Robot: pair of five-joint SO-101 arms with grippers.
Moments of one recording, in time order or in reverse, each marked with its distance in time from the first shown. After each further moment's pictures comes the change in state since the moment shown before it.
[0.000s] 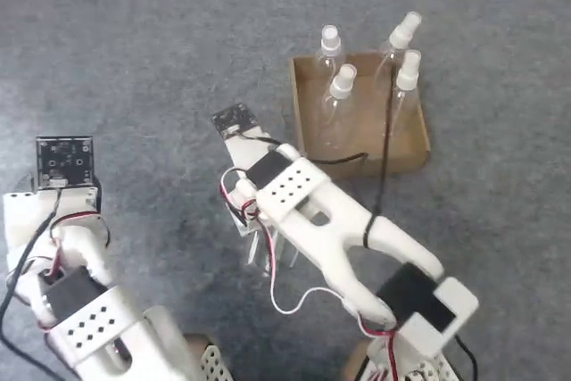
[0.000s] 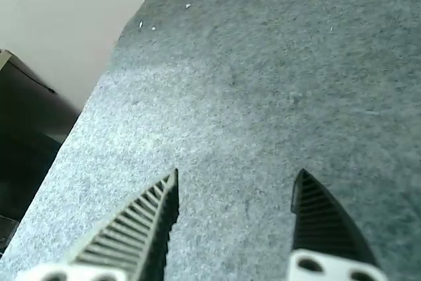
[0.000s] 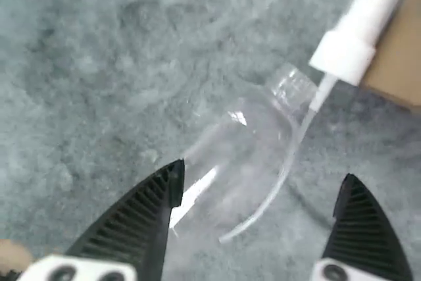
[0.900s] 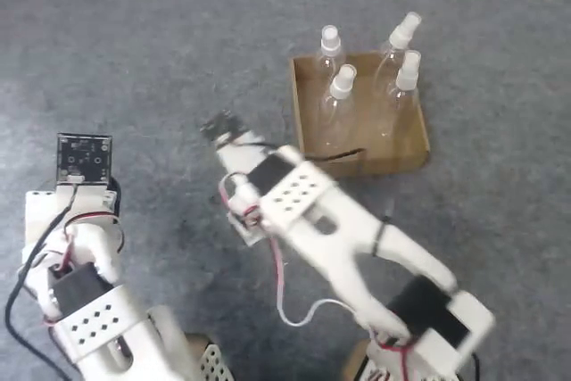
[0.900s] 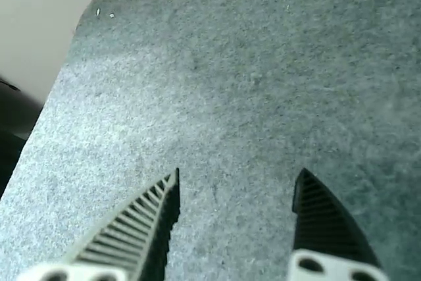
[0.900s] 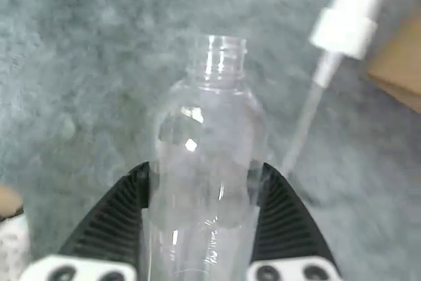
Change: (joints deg) left arm 3.9 0.0 0.0 5.5 -0.3; right arm -0.4 -7.7 0.0 8.7 7.3
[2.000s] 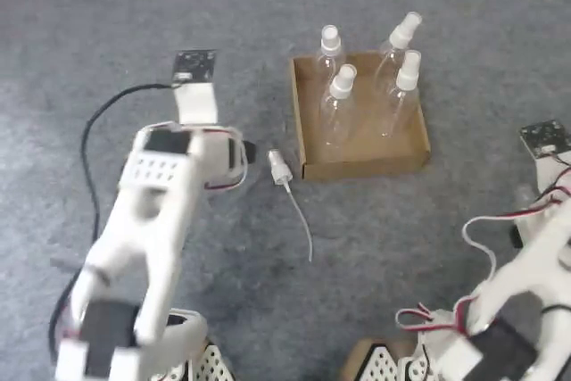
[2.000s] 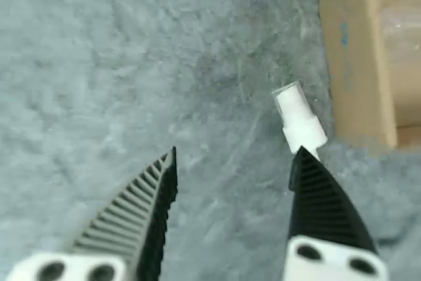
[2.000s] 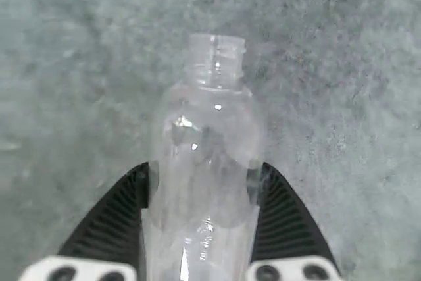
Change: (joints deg) left arm 40.8 55.8 -34.7 11.3 41.8; right arm 90.5 -16.4 19.2 -11.1 66.2
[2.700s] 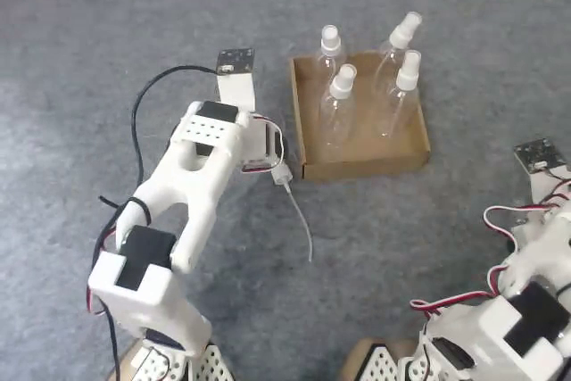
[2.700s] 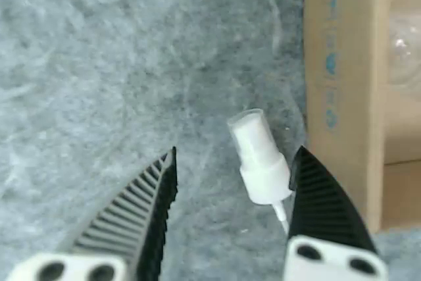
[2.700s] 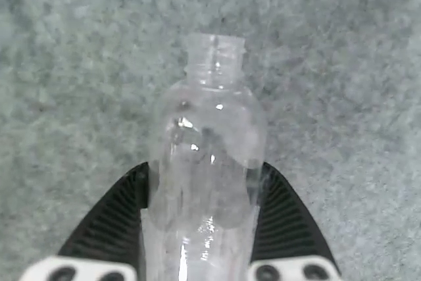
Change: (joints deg) left arm 6.9 25.8 -17.3 0.0 8.2; right arm 2.6 17.1 2.8 -16.7 4.7
